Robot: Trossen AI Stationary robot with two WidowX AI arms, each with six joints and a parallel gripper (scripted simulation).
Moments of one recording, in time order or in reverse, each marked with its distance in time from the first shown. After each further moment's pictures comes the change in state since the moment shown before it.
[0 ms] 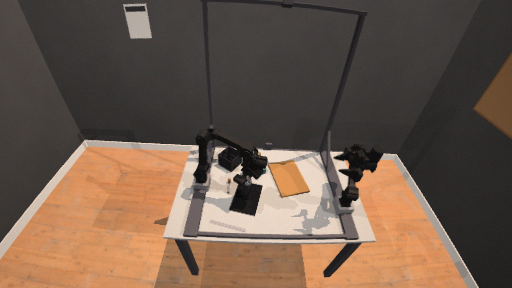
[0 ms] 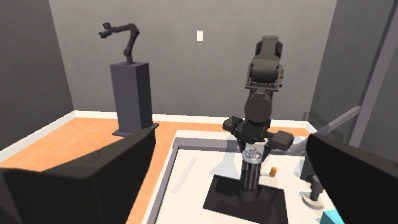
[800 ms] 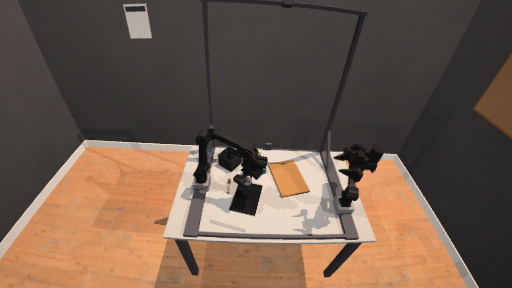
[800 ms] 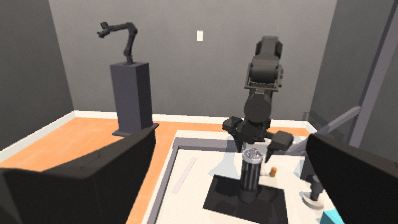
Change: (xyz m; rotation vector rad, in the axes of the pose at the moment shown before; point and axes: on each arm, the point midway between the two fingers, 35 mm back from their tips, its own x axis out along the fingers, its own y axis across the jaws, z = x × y) left arm 0.000 0.000 0.000 0.000 0.000 0.000; right arm 0.000 0.000 0.000 0.003 0.002 0.001
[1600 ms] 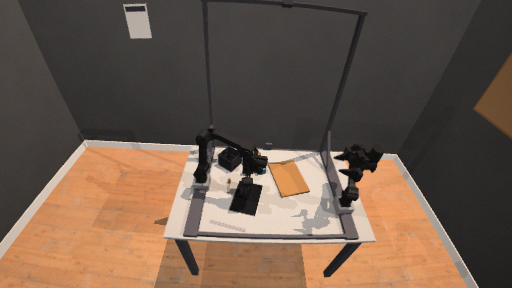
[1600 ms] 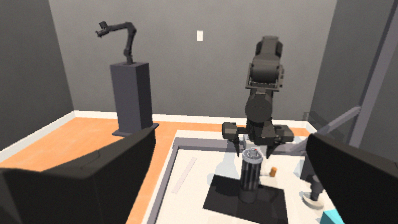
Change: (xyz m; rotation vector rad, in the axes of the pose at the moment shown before) left arm 0.000 0.000 0.000 0.000 0.000 0.000; right arm 0.000 0.001 0.000 -0.630 -0.002 -0.005
